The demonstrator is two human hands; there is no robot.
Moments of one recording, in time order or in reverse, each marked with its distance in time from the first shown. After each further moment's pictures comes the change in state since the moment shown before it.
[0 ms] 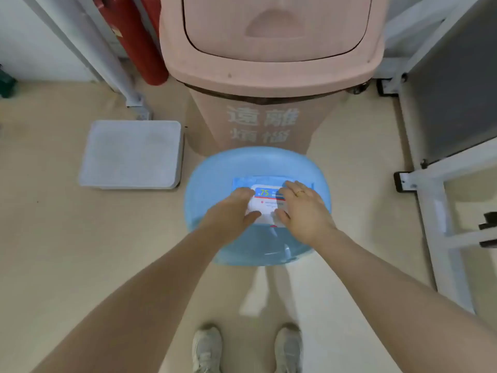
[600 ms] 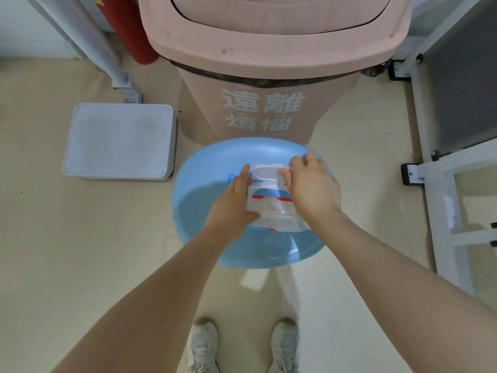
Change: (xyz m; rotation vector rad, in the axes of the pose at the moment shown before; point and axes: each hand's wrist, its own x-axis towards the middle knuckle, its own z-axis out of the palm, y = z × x) left_hand 0.034 -0.010 0.027 -0.231 0.069 -0.127; right_hand 0.046 0.008 -0.009 0.041 0.359 0.162
